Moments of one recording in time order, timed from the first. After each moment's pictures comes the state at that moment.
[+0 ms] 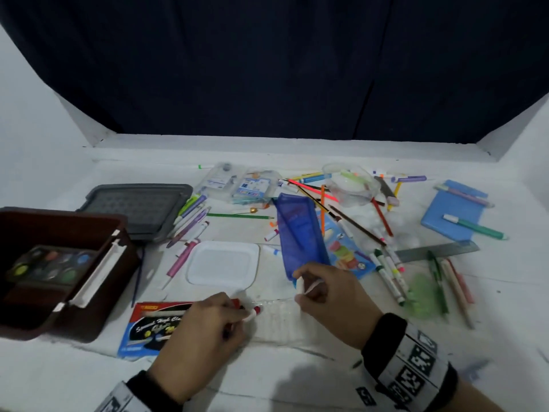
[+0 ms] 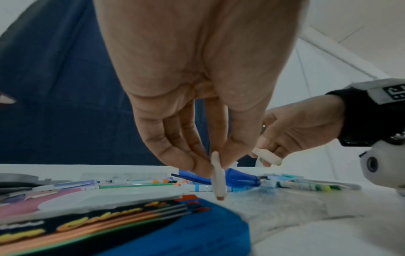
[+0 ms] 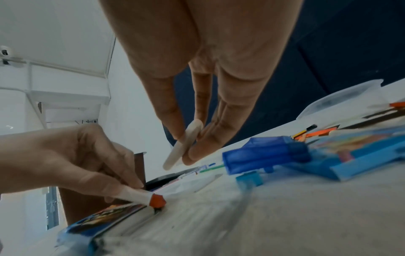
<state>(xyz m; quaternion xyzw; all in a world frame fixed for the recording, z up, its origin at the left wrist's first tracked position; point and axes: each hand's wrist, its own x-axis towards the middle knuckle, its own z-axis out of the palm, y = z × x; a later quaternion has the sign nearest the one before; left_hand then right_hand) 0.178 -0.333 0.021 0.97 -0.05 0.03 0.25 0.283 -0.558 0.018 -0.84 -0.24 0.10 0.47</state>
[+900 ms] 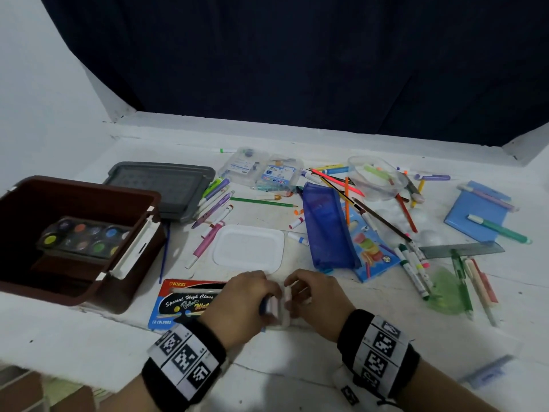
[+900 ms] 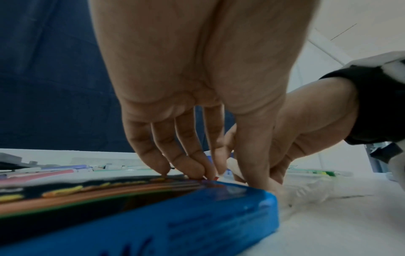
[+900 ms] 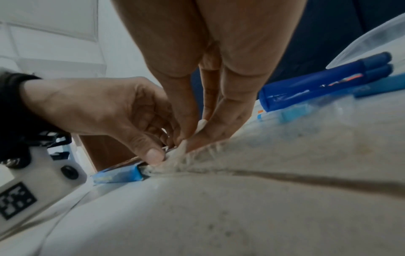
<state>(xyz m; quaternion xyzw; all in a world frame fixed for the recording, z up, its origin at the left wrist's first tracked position) 0.205 -0.318 0.002 0.98 -0.07 -0.08 0.19 0.260 -0.491 -0.007 -0.86 -0.22 0.20 0.42</state>
